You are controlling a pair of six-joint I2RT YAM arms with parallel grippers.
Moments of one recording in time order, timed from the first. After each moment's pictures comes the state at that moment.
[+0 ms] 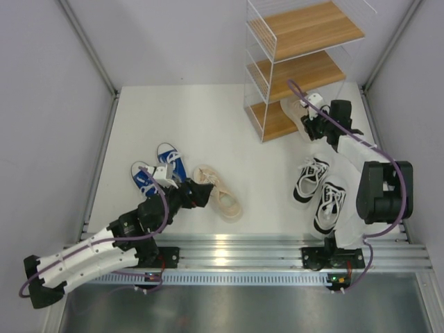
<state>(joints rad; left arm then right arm) -1.04 0.44 0.40 -0.17 -0.54 -0.69 0.02 1.64 1.06 -0.02 -0.29 -0.56</state>
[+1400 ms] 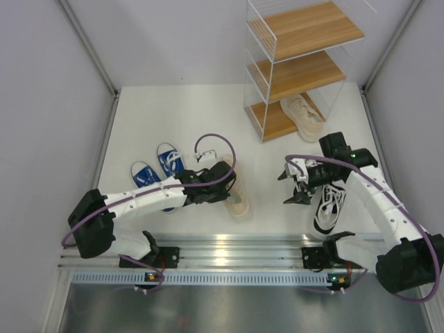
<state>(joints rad) -0.99 1.38 0.90 -0.60 -0.37 -1.14 0.21 1.09 0.93 -1.12 -1.04 -1.38</state>
